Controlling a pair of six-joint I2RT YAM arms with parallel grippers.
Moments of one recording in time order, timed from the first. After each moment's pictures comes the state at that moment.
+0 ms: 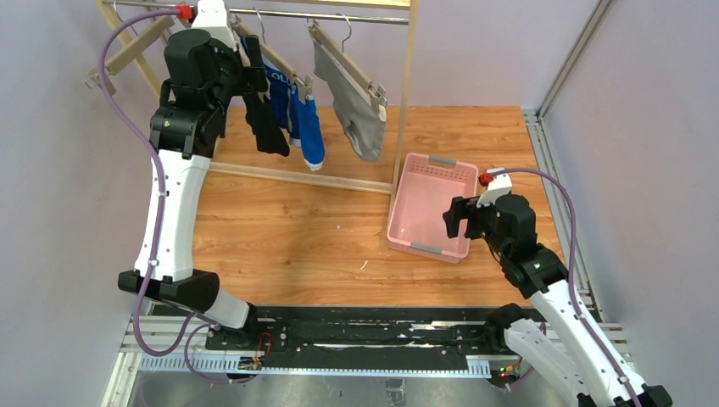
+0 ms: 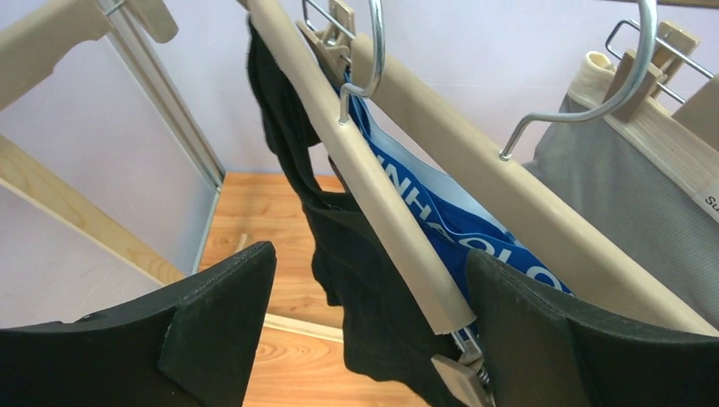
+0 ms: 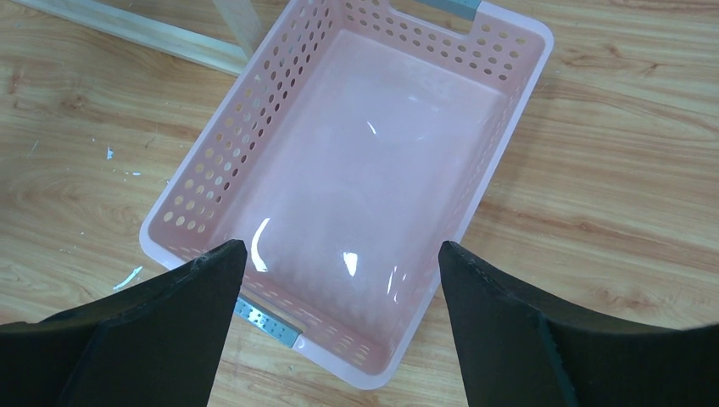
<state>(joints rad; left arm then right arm) -0.19 1.50 2.06 -0.71 -0.26 -0.03 0.39 0.66 0.67 -0.43 0.09 0.14</state>
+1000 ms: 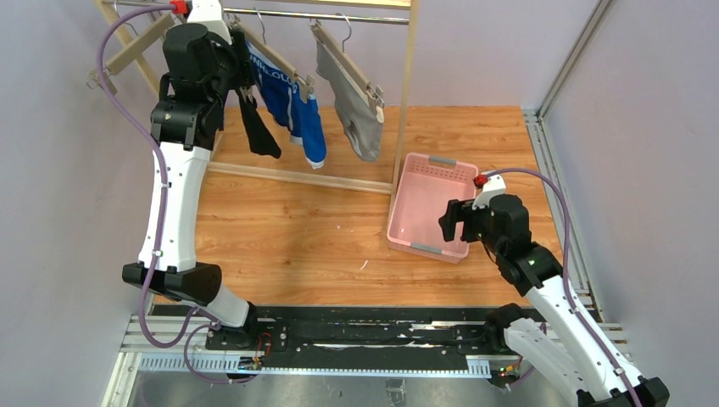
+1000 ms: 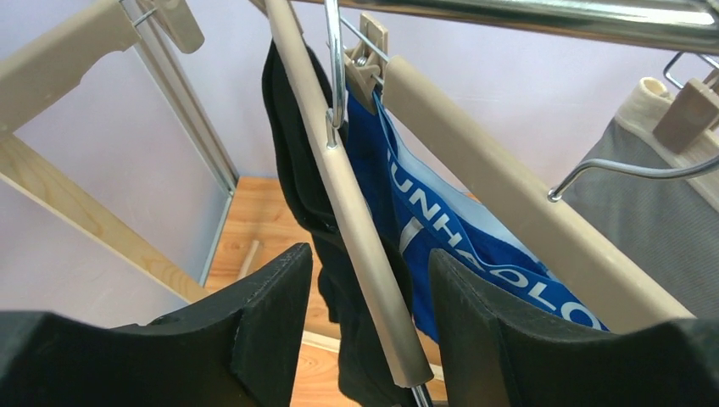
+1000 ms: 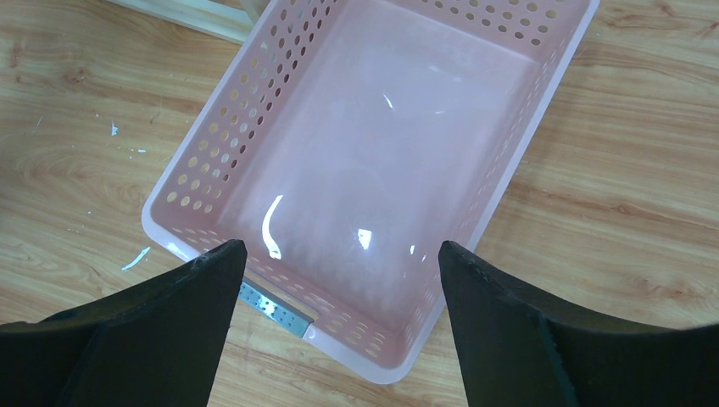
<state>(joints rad) -0.15 1.54 2.10 -0.68 -0.27 -0.03 0.39 0.70 0.65 -0.43 0.04 0.18</state>
